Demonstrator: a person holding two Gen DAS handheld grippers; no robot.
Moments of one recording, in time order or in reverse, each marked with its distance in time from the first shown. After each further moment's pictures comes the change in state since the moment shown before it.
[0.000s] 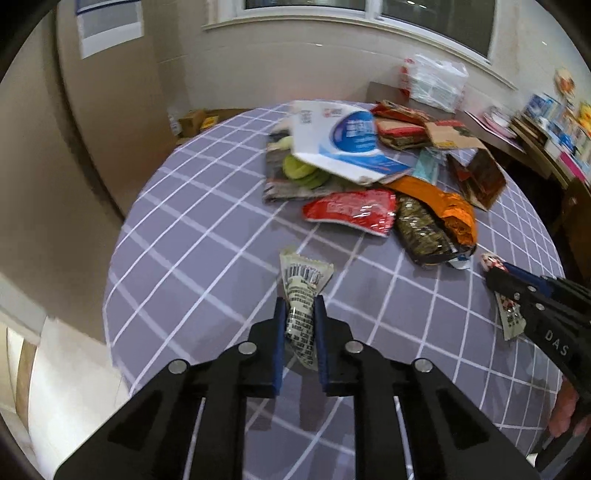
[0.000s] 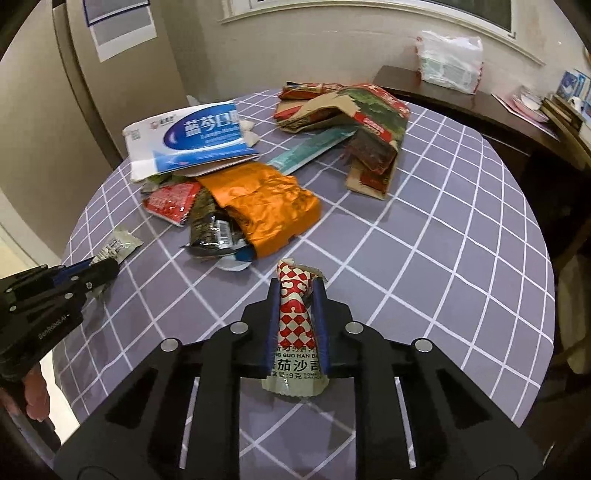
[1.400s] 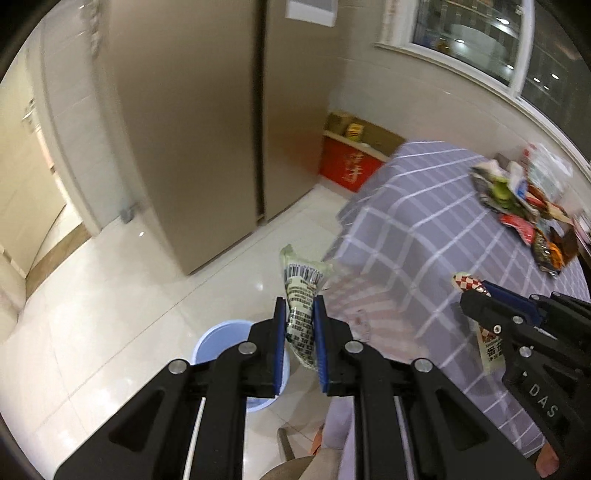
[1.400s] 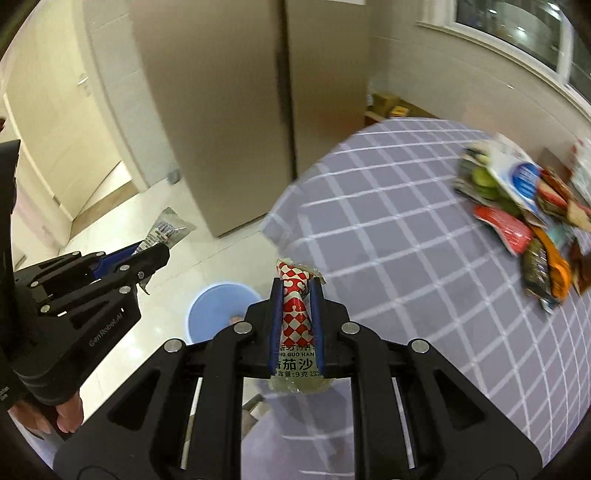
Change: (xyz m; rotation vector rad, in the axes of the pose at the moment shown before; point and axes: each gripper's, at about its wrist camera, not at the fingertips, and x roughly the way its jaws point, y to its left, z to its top) left arm -0.096 0.167 -0.129 -0.439 -0.066 0.275; right arm -0.022 0.241 -0.051 -0.496 0.053 0.323
